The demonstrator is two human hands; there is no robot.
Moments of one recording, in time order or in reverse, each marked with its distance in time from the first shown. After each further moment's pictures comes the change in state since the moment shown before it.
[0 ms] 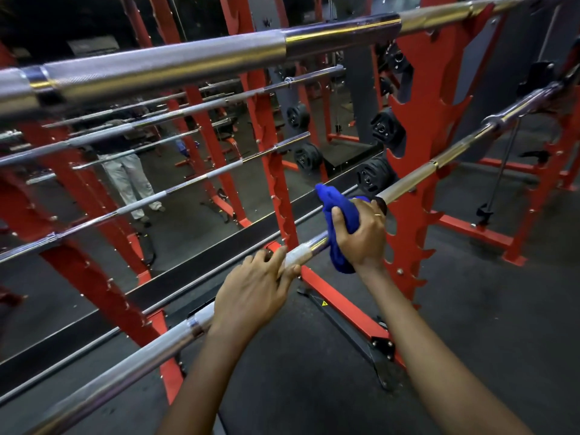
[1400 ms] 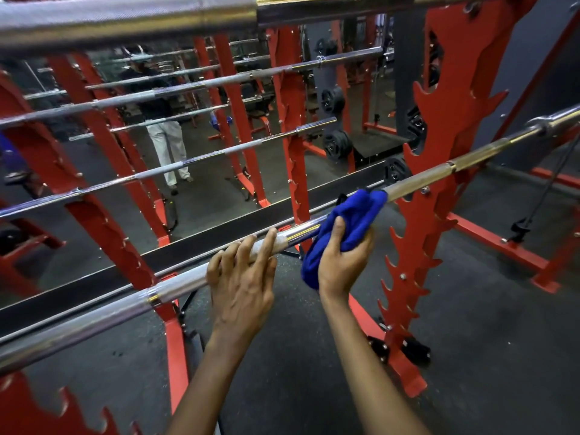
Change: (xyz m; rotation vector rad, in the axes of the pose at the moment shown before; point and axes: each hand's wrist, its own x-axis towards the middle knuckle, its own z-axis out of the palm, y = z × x) left_hand -0.021 0.047 0.061 0.186 0.420 -0.223; right_hand -0.050 -0.023 0.000 0.507 0.190 0.590
